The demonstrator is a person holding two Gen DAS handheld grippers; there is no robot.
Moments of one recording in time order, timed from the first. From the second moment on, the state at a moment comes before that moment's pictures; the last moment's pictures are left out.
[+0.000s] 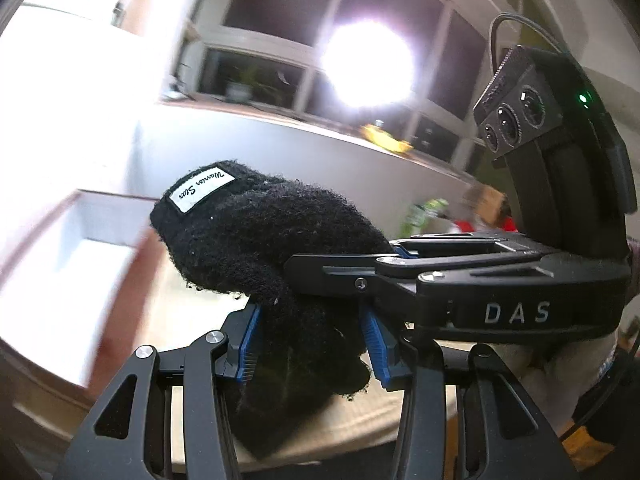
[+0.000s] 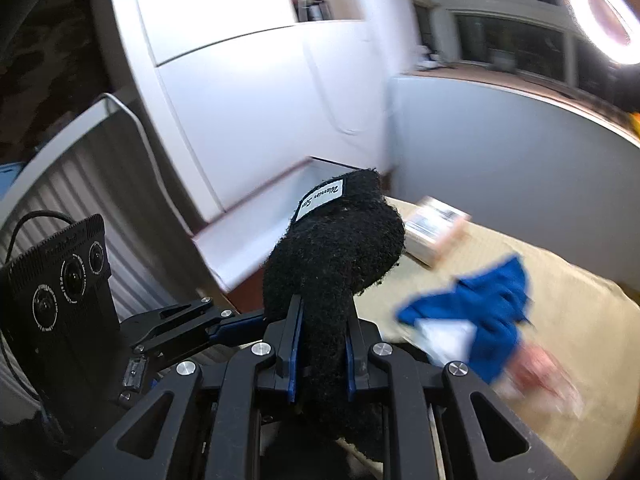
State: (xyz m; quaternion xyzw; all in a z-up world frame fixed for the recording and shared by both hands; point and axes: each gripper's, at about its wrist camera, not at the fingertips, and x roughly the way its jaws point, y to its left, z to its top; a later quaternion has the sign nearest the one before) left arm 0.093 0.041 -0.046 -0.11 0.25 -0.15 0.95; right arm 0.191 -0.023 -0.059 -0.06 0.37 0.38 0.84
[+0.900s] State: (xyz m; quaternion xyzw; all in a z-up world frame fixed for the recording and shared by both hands) left arm 0.170 0.190 -0.096 -0.08 0.32 0.05 0.94; right arm 0.307 0.192 -0.123 -0.05 0.45 0.44 0.78
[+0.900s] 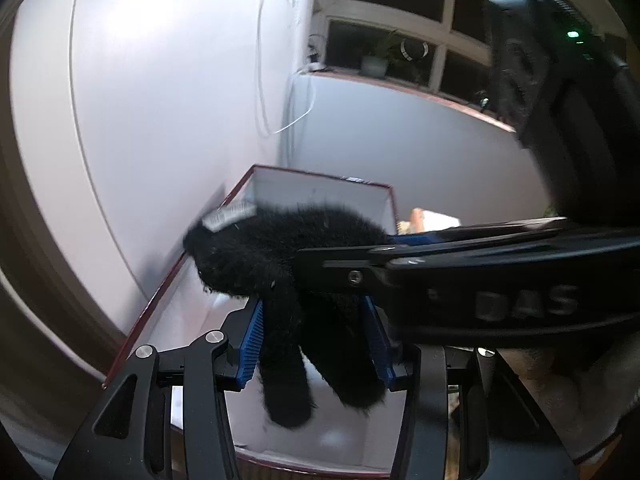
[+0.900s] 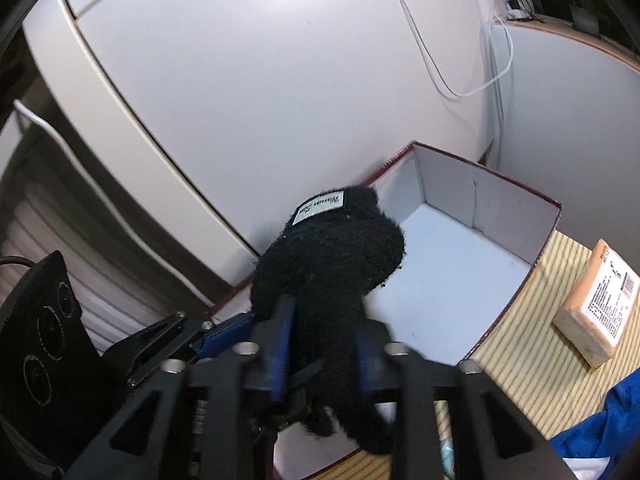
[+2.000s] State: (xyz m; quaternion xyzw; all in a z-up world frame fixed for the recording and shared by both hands) left arm 0.086 0.073 -0.127 -0.14 0.35 -0.10 0.92; right arm 0.213 -0.099 -0.139 -0.01 0.43 0.33 0.84
